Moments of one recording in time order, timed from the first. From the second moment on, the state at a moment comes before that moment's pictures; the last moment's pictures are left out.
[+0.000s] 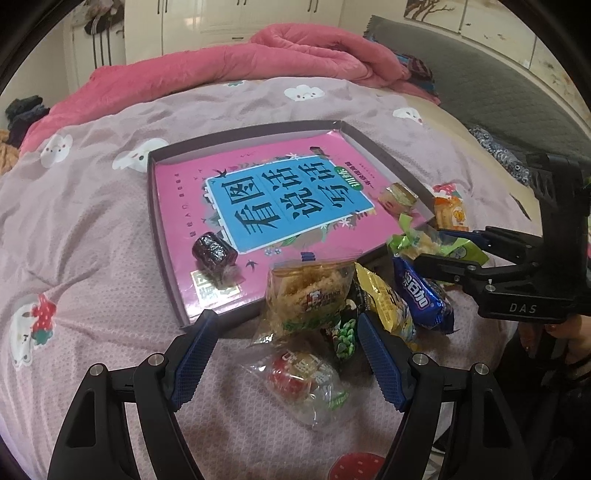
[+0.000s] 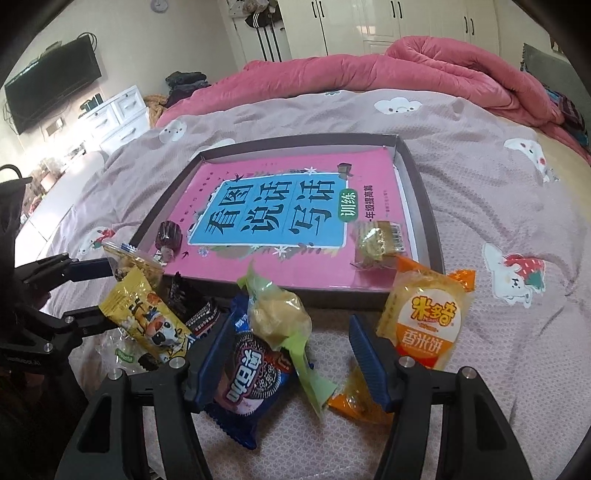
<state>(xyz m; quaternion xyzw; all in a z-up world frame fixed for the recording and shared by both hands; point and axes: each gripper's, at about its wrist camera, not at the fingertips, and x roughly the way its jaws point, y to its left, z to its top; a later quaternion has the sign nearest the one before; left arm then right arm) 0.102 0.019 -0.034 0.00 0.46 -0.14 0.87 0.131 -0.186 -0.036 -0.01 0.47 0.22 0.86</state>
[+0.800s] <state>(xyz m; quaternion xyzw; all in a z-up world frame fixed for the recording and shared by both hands) 0.121 0.015 -0.039 -0.02 0.45 -0.18 0.87 0.133 -0.181 -0.034 -0.01 0.46 0.24 0.86</state>
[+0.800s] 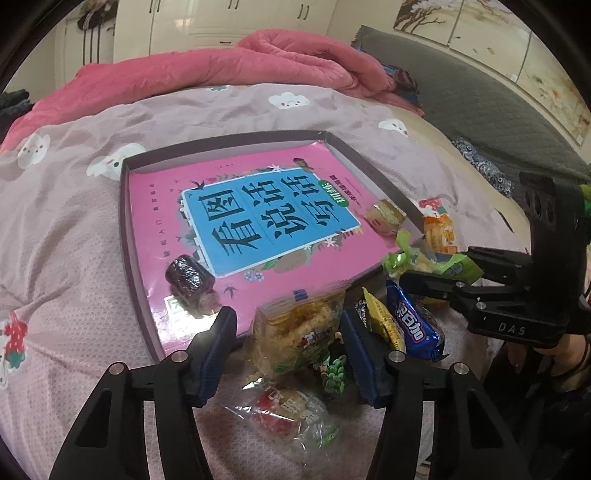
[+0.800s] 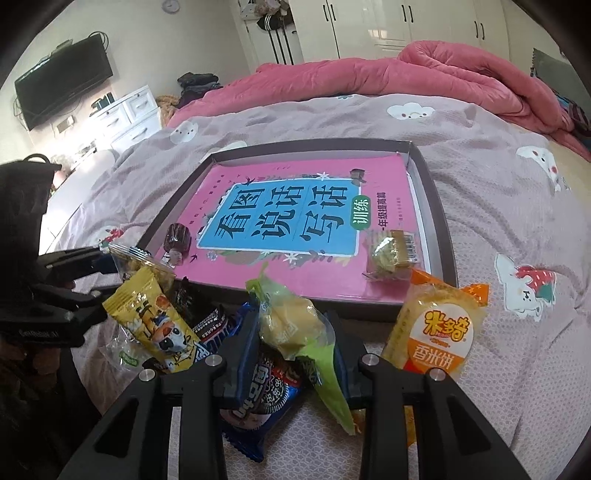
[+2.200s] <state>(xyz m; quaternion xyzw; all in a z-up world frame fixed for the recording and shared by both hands) 0.101 0.054 0.001 -0.09 0.40 -0.13 0.90 0.131 -0.202 -0.005 0.07 0.40 0.25 0.88</state>
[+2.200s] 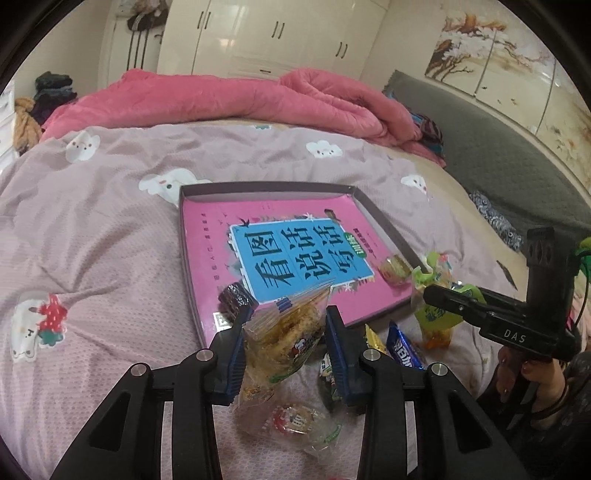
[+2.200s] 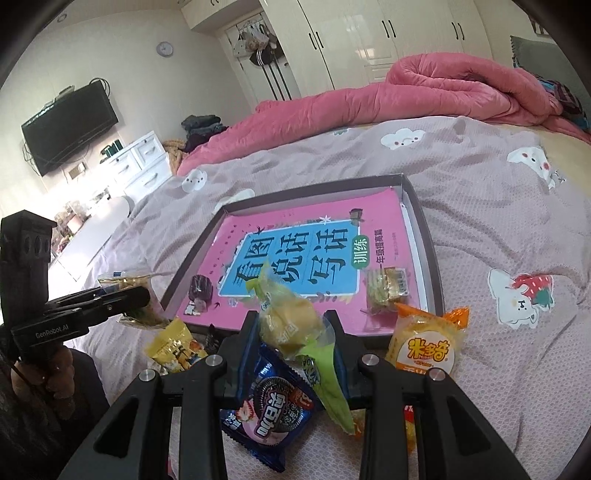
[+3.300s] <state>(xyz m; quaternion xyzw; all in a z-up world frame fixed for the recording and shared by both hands) 0.097 0.058 0.035 -0.13 0.35 -0.07 0.93 0.127 -0.225 0.026 0.11 0.34 0.25 0.90</state>
